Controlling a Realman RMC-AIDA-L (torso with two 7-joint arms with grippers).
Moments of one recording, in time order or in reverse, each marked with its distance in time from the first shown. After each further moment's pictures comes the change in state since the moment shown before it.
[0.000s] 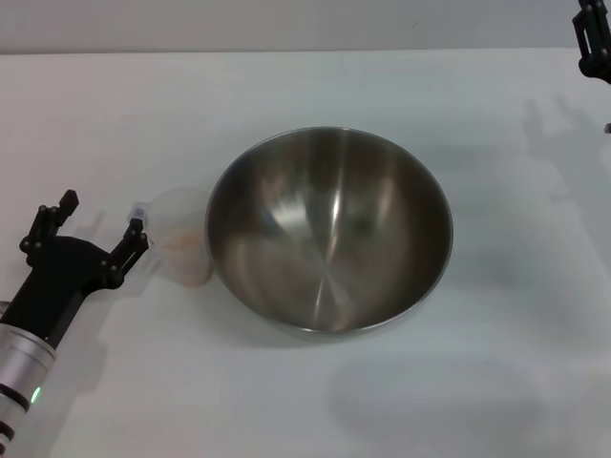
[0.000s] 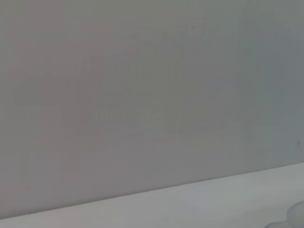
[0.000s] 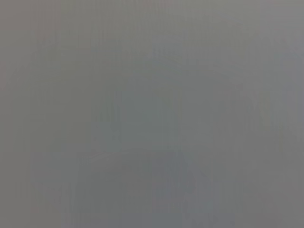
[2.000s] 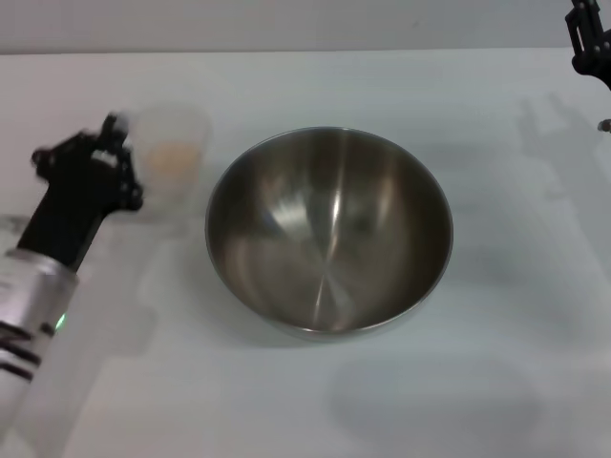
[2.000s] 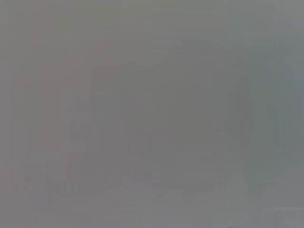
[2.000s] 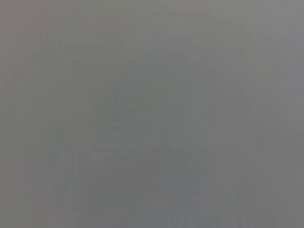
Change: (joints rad) left arm -0.094 -0.002 -0.079 -0.044 0.001 0.065 0.173; right arm 0.005 0.000 0.000 -0.011 -0.007 0.011 0.000
